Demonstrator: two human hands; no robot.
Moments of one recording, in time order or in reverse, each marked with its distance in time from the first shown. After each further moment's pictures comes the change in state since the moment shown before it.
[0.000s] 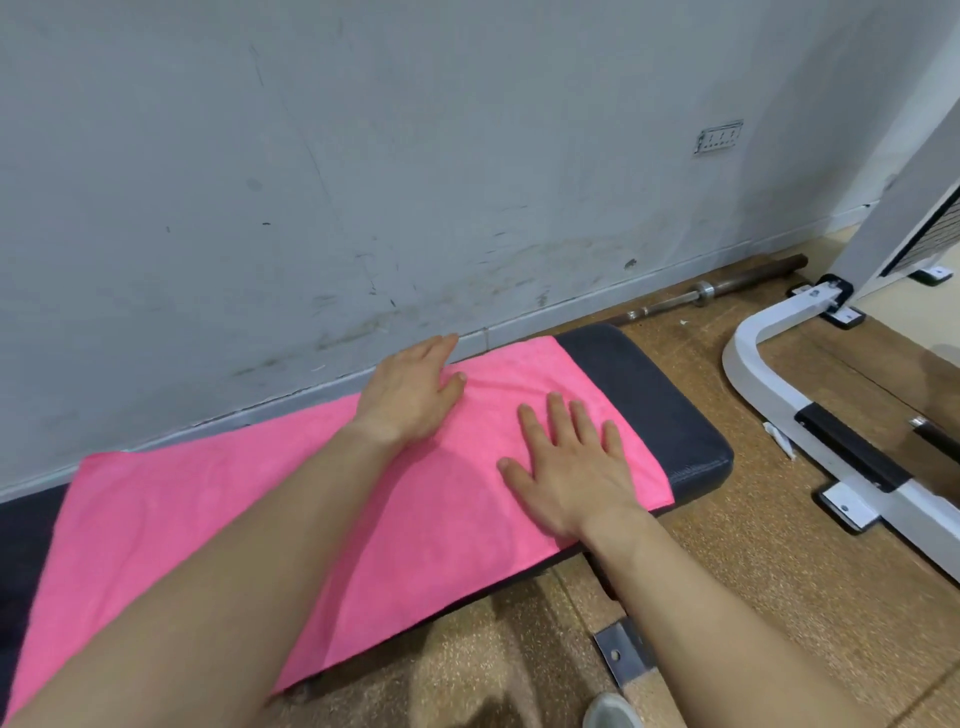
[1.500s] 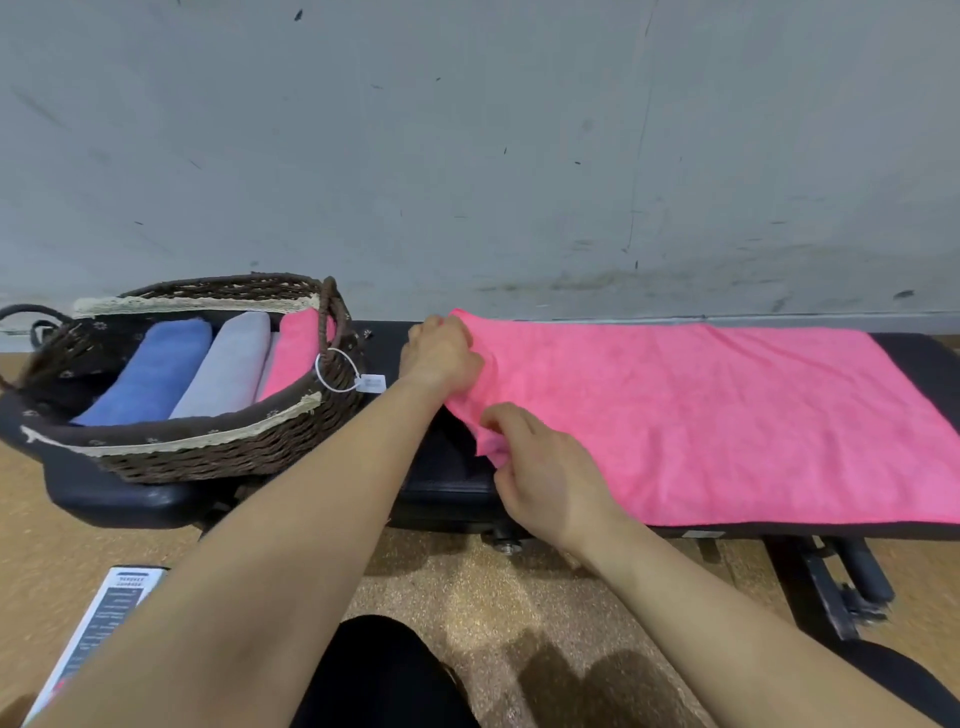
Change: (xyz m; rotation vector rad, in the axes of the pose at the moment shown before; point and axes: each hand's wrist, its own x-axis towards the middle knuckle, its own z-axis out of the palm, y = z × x) left_hand -0.217 -0.217 -0.077 -0.149 0.057 -0.738; right_hand -0.097 -0.295 0.059 0.322 0.223 -0.804
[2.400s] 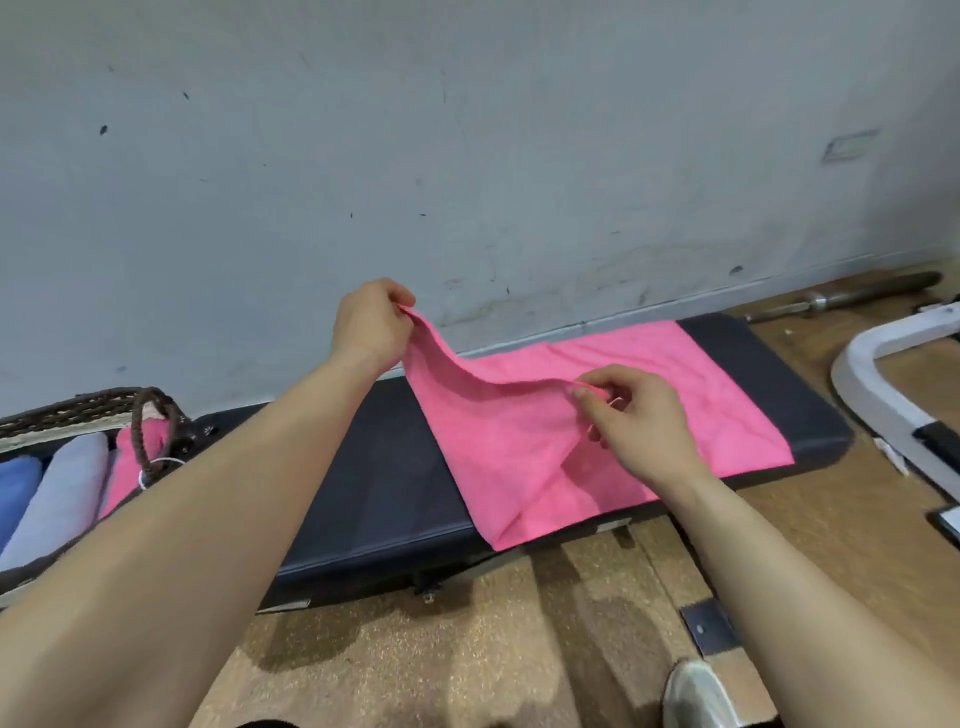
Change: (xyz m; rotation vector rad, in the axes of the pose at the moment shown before) left_hand 0.009 0.148 -0.037 -0.265 0.248 0.266; right_hand -0.077 0.129 -0.155 0.426 0.497 0.567
